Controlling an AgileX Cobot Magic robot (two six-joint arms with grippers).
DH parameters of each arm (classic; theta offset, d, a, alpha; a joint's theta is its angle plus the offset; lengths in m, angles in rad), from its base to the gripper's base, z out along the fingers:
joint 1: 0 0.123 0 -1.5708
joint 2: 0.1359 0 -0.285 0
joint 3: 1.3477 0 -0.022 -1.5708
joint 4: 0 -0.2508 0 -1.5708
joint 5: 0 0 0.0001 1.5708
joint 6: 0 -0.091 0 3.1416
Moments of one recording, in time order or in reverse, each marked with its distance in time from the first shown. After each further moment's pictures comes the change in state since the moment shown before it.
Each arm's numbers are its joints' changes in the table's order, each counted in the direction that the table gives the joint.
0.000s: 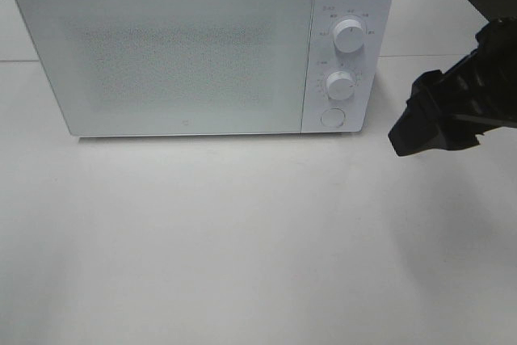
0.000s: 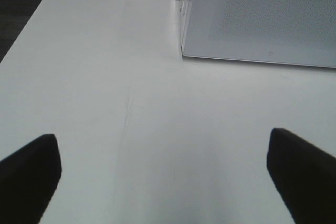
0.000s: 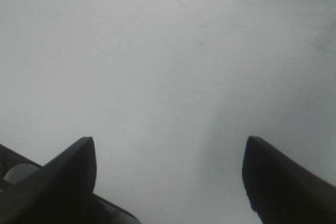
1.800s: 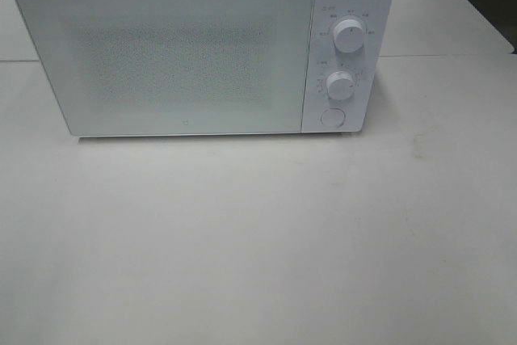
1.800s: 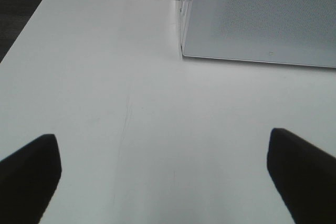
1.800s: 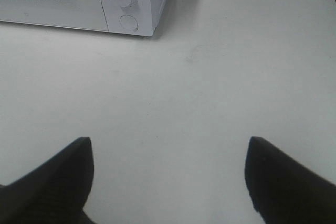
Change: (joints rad) left arm 0.000 0.000 0.000 0.000 0.000 0.000; right arm -0.219 -1.157 0.351 0.134 -0.263 -0.046
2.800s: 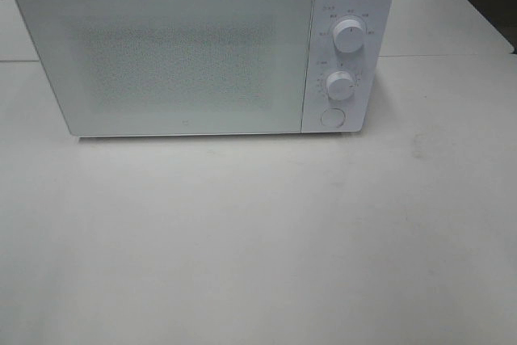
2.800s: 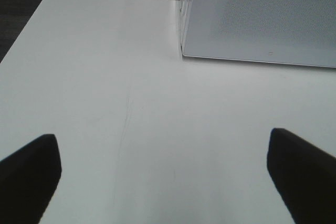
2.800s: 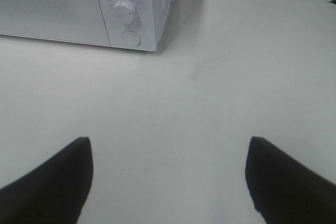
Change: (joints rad) left arm 0.000 0.000 0.000 0.000 0.000 0.000; right arm 0.000 0.209 -0.015 -0.002 0.178 -0.006
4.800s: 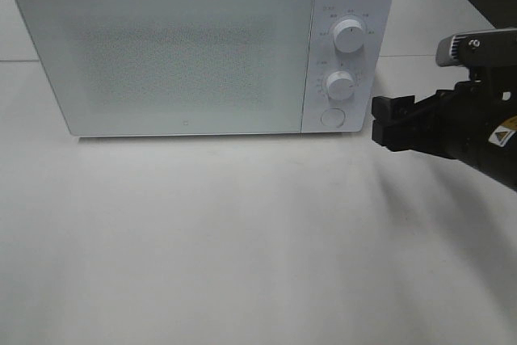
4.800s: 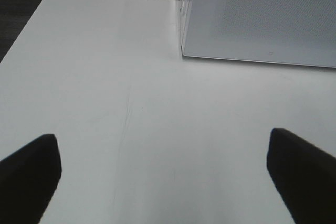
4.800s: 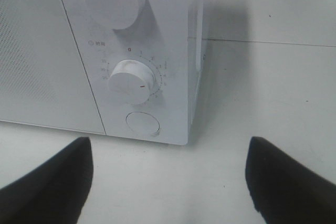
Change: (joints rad) left arm 0.000 0.000 0.000 0.000 0.000 0.000; right arm 0.171 1.318 0.174 -0.335 1.686 0.199
